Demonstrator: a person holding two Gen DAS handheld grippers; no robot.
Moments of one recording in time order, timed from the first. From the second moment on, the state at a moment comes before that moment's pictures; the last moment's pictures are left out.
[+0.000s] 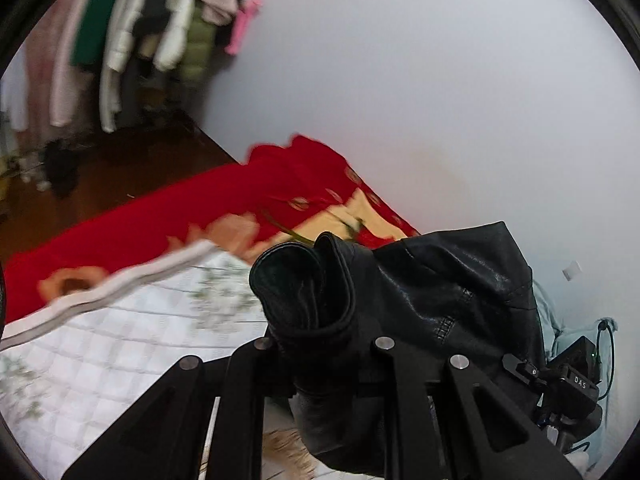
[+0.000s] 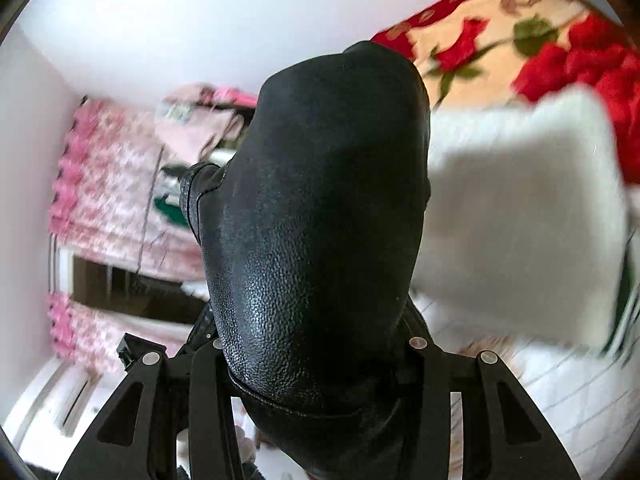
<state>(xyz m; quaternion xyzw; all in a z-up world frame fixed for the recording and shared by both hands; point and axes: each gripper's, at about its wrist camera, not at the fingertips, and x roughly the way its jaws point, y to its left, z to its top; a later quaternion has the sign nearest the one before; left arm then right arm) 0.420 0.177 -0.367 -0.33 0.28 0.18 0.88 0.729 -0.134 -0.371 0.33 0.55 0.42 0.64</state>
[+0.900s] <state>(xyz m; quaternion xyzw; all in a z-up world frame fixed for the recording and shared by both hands) 0.526 0.122 -0.432 -0.09 0.43 0.14 0.89 0.712 -0.142 -0.358 -0.04 0.55 0.01 0.84</state>
